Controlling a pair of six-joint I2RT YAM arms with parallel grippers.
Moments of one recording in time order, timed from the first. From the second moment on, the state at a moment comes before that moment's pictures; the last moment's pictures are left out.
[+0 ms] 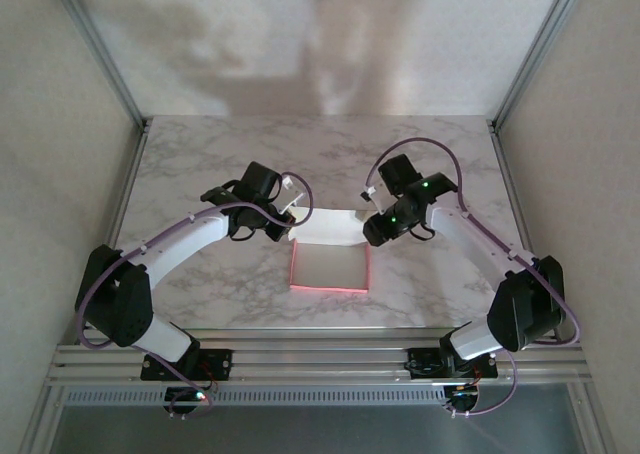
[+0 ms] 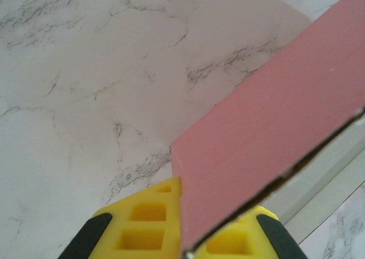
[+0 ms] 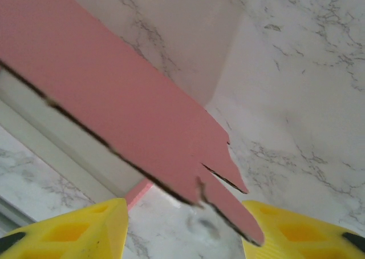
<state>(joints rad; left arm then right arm) -0.52 1.51 1.12 -0.61 0.20 0.14 0.50 1.47 1.24 -1.01 -0.12 -0.12</state>
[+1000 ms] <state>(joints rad) -0.52 1.54 1.14 -0.60 0.20 0.16 0.46 1.50 1.22 -0.96 -0.23 -0.13</state>
